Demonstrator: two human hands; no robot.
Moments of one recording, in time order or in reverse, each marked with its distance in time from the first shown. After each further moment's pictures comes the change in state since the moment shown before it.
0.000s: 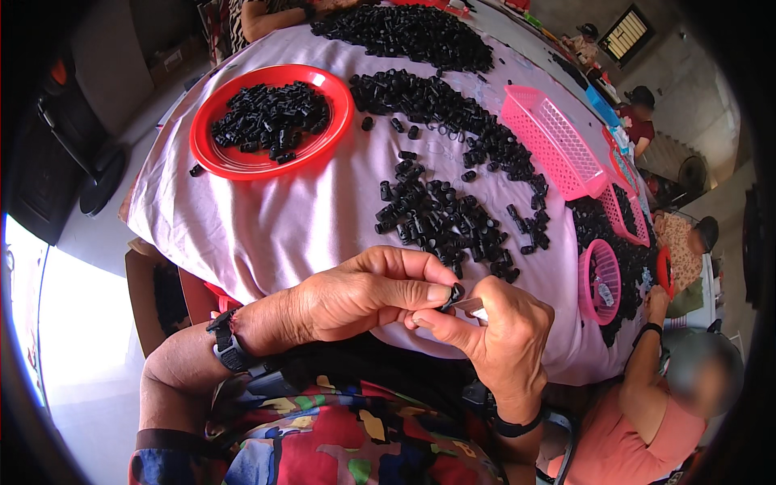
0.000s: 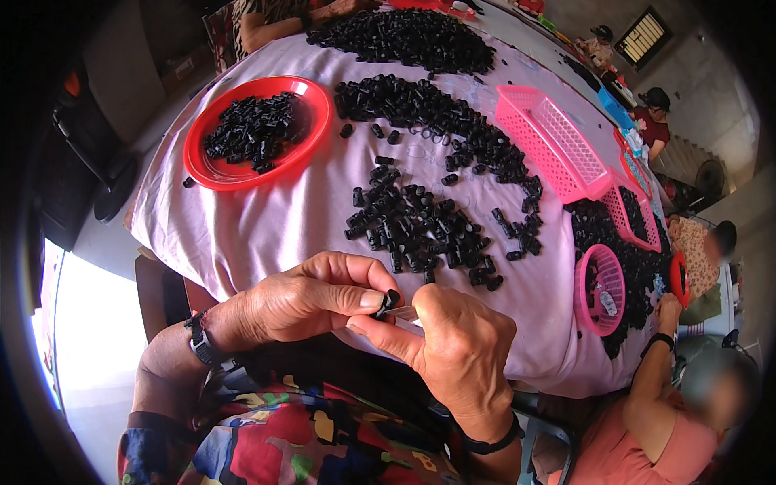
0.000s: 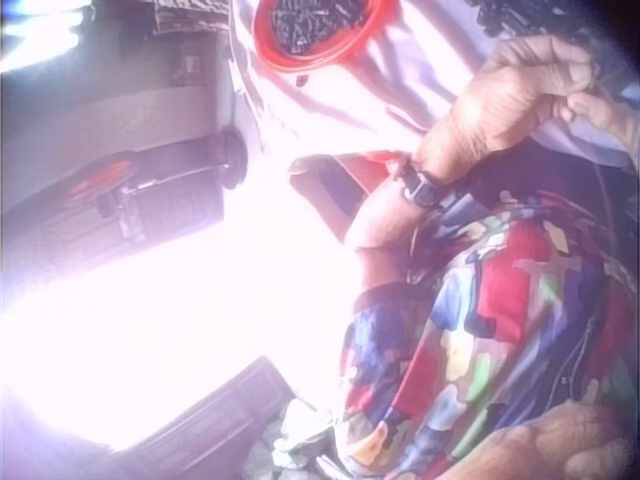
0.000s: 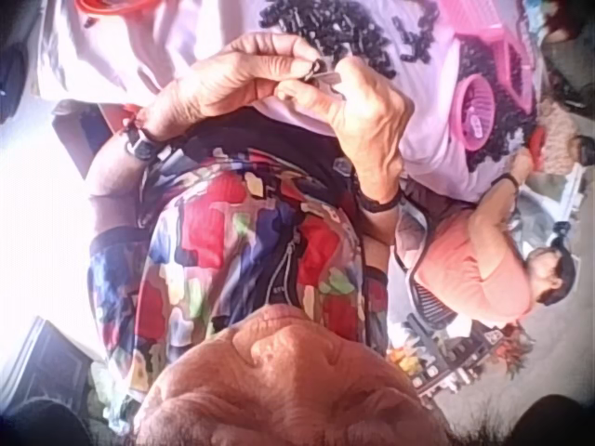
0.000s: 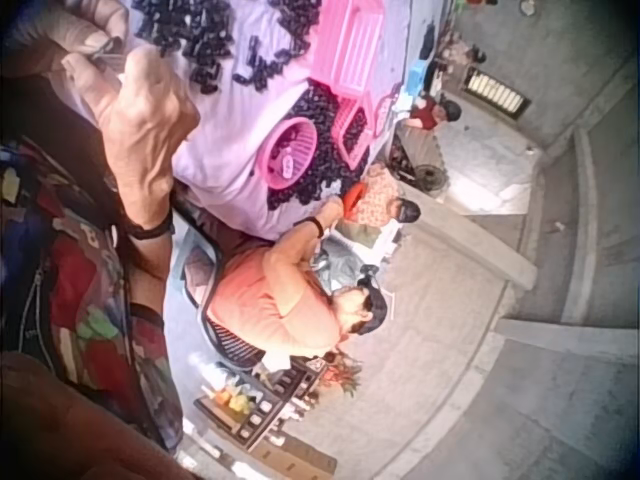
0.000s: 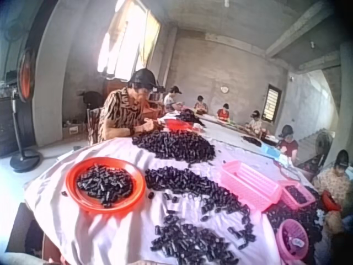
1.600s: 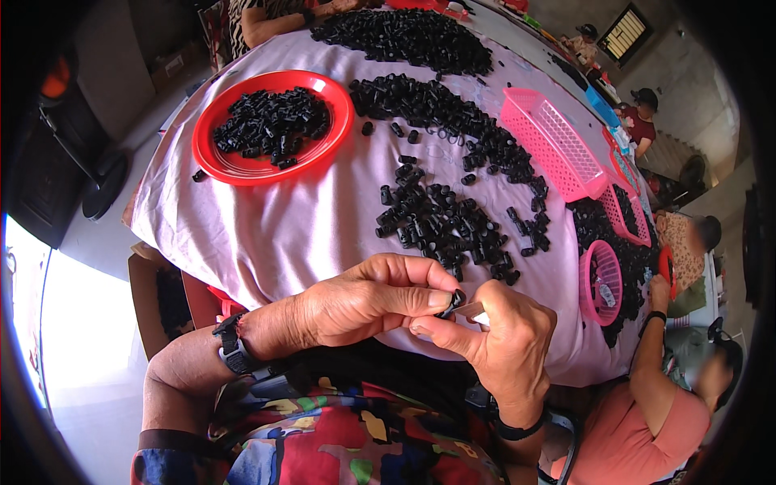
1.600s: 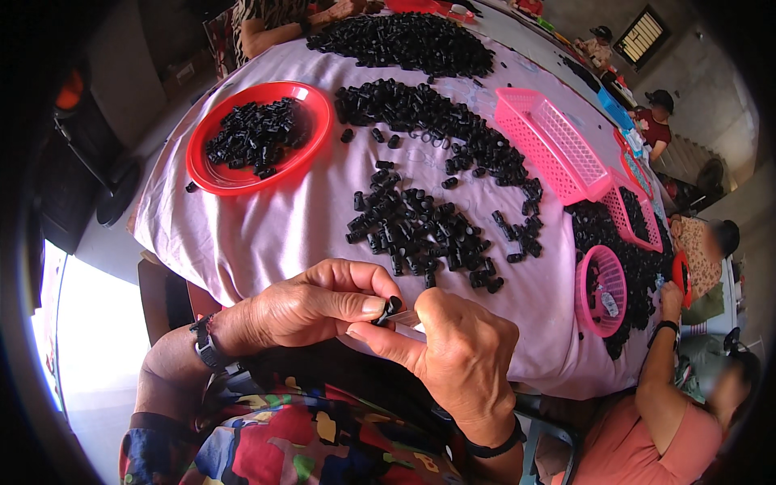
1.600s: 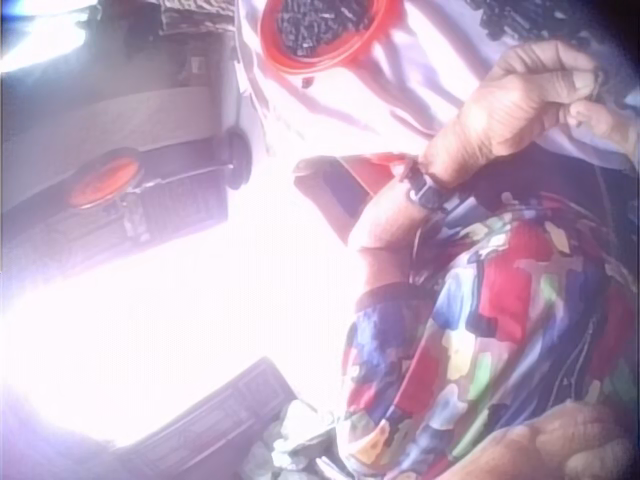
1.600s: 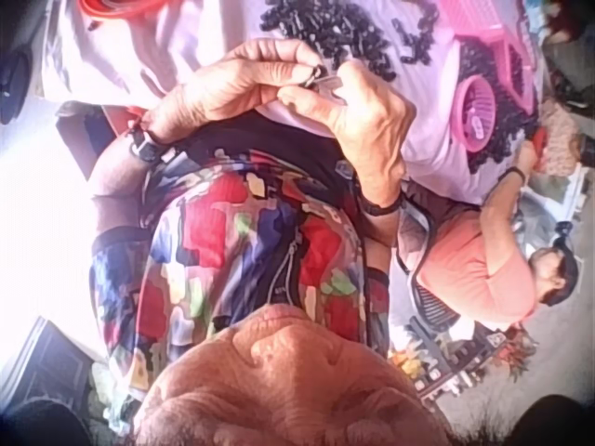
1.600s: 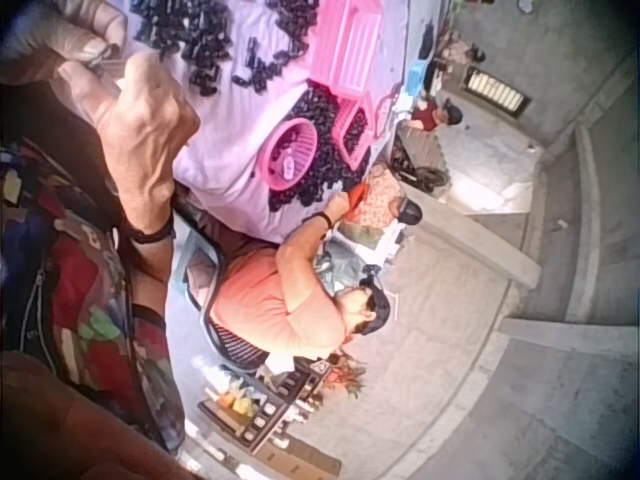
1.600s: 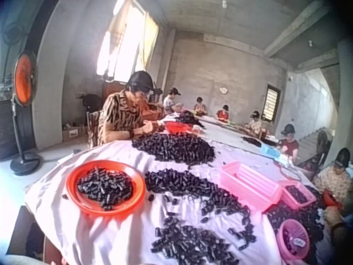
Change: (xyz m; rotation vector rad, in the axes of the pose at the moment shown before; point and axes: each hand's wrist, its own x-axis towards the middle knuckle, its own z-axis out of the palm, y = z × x) left_hand 0.001 -0.005 -0.004 -0.054 -0.083 0.010; right_hand 0.001 -0.004 -0.006 0.009 -0.003 0.025
